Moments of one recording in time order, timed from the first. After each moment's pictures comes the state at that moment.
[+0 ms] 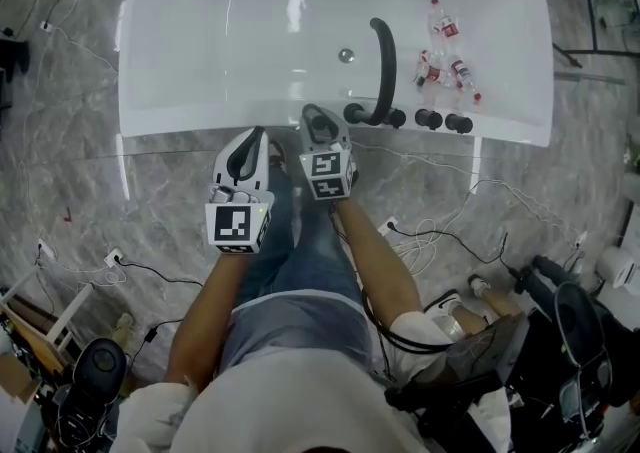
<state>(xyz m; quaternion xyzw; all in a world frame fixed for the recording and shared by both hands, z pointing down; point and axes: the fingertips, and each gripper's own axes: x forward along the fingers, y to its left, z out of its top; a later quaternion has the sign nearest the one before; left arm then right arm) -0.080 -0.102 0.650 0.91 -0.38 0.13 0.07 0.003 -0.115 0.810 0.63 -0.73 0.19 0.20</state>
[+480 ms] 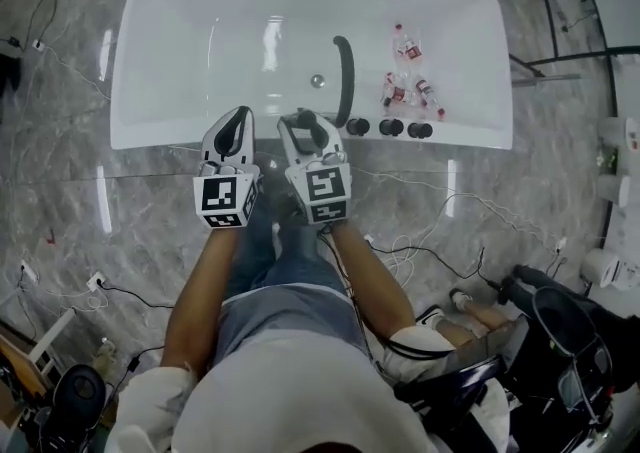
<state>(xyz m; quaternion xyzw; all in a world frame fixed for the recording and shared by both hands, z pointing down) -0.058 -0.142 0.562 0.91 -0.40 0.08 0.07 0.006 -0.110 0.588 0.63 -0.76 0.14 0.10</state>
